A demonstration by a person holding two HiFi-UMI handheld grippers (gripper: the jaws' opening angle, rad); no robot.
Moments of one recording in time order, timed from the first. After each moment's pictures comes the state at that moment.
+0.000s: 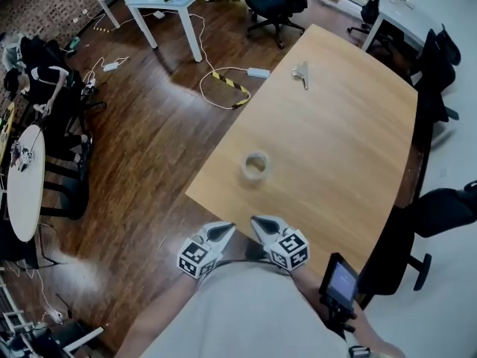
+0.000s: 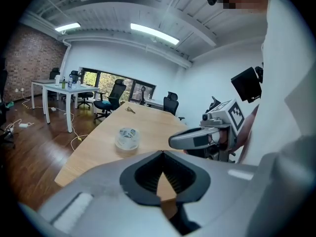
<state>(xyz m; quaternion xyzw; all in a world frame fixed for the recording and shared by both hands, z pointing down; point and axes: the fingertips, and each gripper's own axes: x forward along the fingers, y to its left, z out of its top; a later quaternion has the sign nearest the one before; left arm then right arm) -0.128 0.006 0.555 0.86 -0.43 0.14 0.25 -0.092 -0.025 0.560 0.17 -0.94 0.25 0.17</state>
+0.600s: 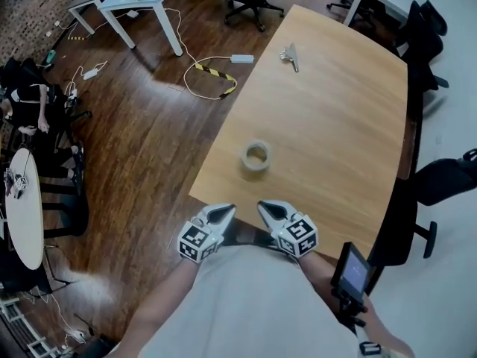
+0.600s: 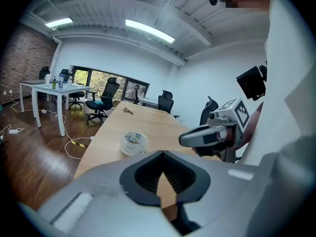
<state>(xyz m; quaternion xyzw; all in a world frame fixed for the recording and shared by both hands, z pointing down) -0.171 -0.031 0.550 0.88 -0.38 0.15 0.24 -0.109 -0.048 0.549 0.24 -0.92 0.25 0.17</state>
